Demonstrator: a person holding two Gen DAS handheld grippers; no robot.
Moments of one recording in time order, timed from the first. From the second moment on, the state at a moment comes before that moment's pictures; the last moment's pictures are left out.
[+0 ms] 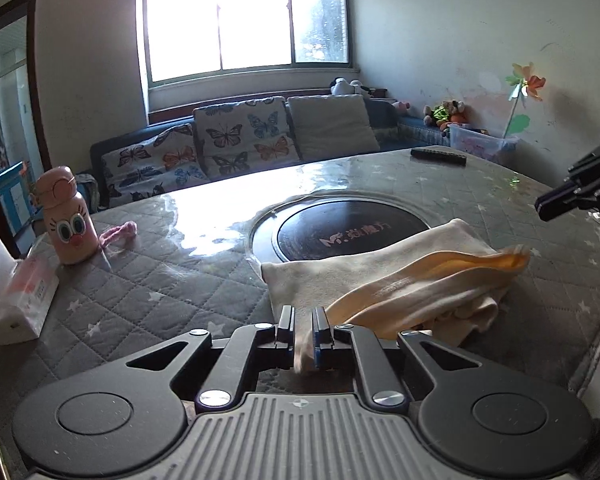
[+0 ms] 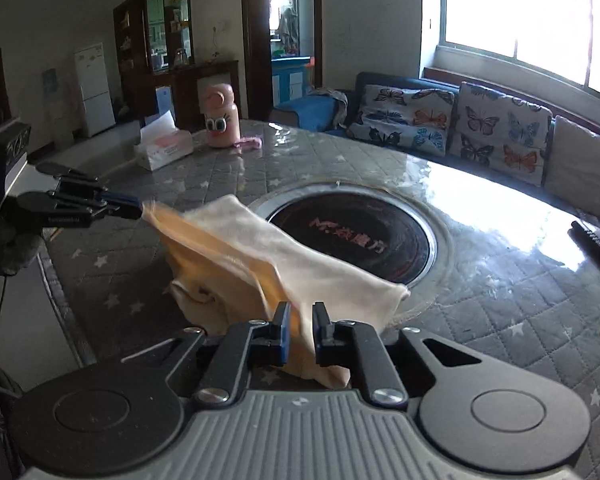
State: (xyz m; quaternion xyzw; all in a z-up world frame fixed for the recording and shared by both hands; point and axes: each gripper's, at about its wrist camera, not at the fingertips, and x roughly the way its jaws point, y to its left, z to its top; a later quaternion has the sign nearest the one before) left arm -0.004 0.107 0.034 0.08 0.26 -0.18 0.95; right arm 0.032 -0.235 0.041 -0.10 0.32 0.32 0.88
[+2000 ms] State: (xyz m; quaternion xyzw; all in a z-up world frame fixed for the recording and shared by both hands) left arm 0.014 0.108 0.006 0.08 0.30 -0.21 0.93; right arm 0.058 -0.123 -0.018 -0.21 0.36 0.43 0.80
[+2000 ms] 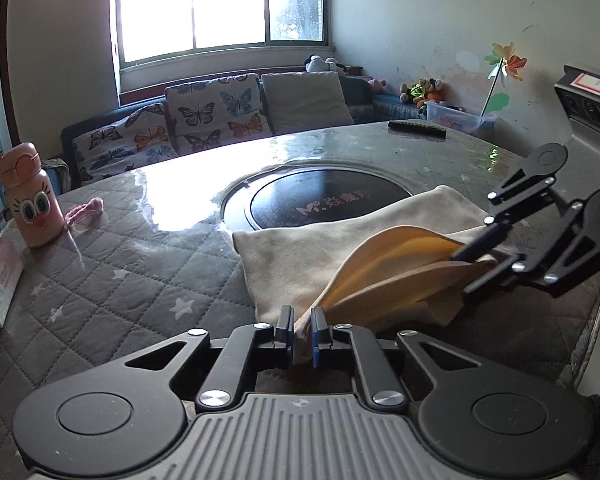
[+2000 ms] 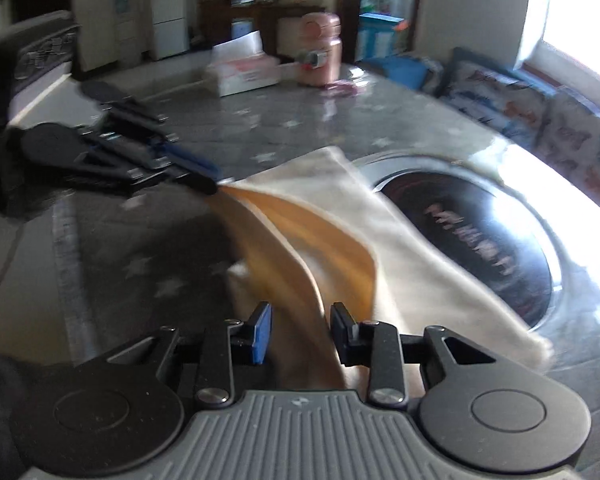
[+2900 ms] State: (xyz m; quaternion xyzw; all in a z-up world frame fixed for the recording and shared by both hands) left arm 0.026 0.058 0.018 0.09 0.25 -0.28 0.92; right arm 0.061 -0.111 -0.026 -0.22 0.32 0.36 0.85
